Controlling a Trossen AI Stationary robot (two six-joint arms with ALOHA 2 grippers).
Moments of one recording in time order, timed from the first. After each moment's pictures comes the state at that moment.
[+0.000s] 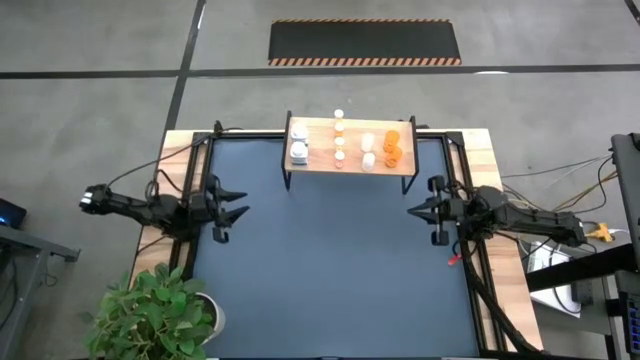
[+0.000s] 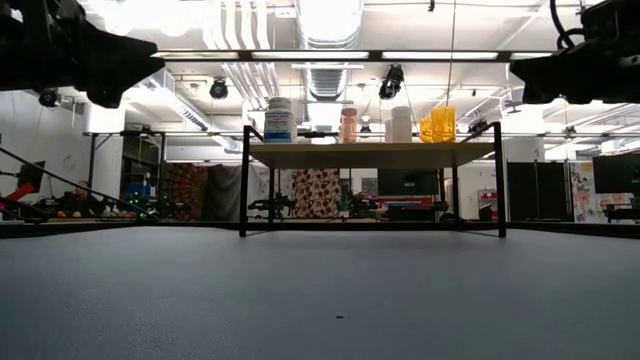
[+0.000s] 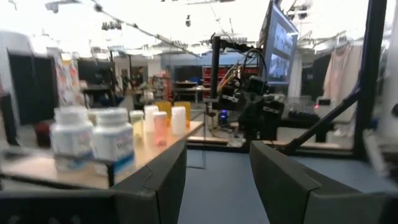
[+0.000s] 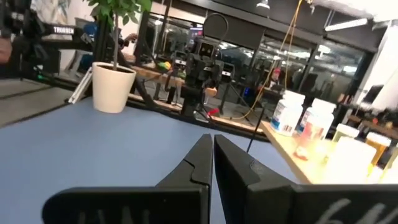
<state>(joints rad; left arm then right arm) -0.25 0.11 0.01 0.30 -0.48 0.12 -0.13 0.01 0.01 0.10 -0.21 -0.27</state>
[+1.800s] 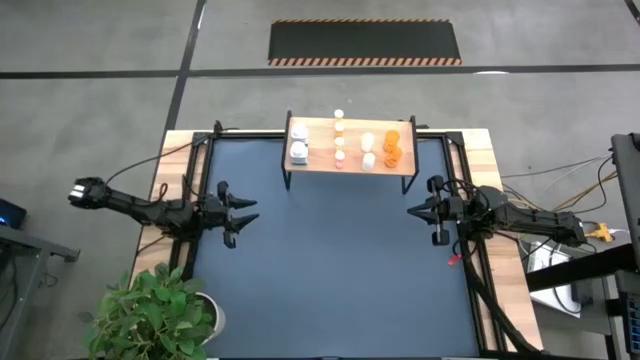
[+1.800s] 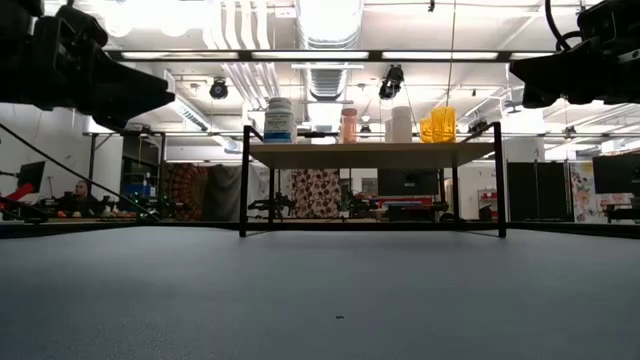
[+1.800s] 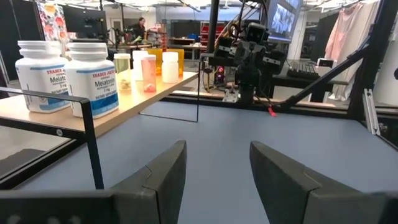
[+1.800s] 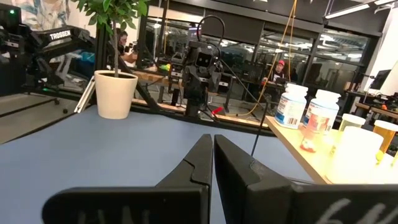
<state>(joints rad) -0.25 0.33 0.00 0.30 -0.48 -0.05 -0.13 0.02 0.01 0.11 -0.21 -0.19</state>
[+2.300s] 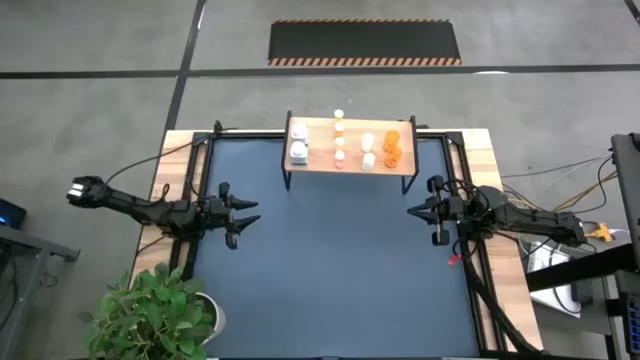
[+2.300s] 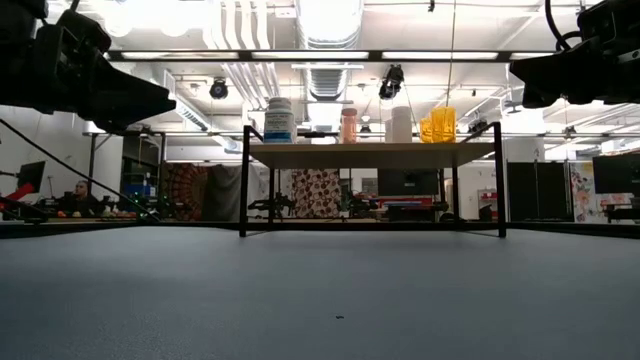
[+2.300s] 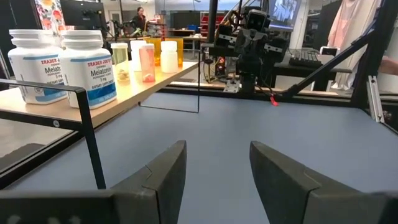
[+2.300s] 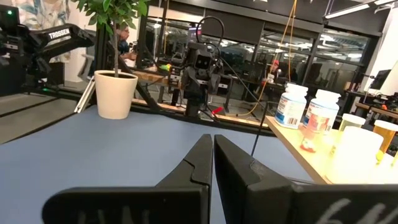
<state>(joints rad) -0.25 0.37 0.00 0.30 -0.48 -0.05 -0.13 0.02 0.01 0.11 -0.21 -0.19</state>
